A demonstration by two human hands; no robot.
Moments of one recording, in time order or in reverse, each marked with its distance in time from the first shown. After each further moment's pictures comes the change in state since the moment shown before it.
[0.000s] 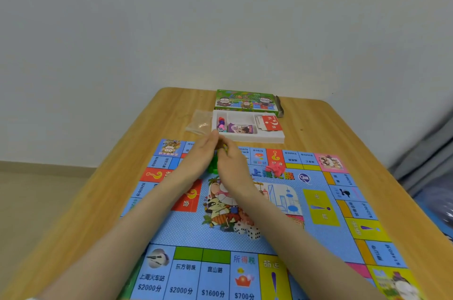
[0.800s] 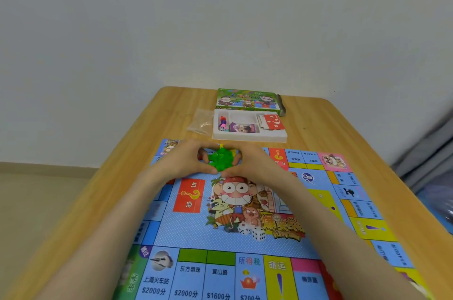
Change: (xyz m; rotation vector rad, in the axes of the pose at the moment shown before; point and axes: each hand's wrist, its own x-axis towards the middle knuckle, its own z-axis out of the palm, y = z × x) left_hand 0.001 0.001 -0.047 0.610 -0.298 0.135; right_hand 0.025 0.007 -0.048 -0.585 -0.363 -0.116
